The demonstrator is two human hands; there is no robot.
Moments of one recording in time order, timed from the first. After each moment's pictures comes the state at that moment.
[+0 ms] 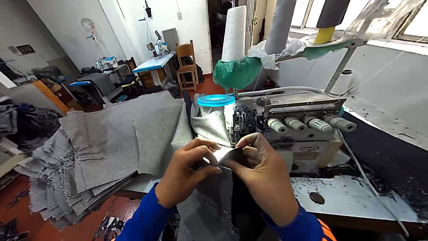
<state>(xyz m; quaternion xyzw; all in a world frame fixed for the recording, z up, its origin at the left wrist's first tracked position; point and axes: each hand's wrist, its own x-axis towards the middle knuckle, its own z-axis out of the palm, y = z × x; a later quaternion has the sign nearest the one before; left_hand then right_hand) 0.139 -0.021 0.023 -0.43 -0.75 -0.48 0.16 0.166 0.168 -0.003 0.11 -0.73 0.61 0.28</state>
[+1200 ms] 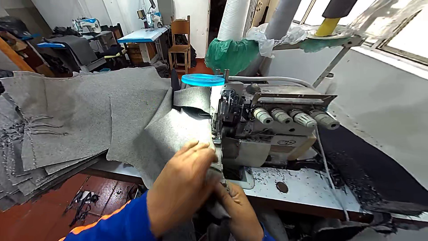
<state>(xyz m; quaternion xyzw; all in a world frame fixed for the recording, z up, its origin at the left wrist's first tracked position) 0.172 0.027 0.000 -0.38 -0.86 -0.23 0.24 0.205 0.188 -0.087 0.14 -0.59 0.80 0.02</state>
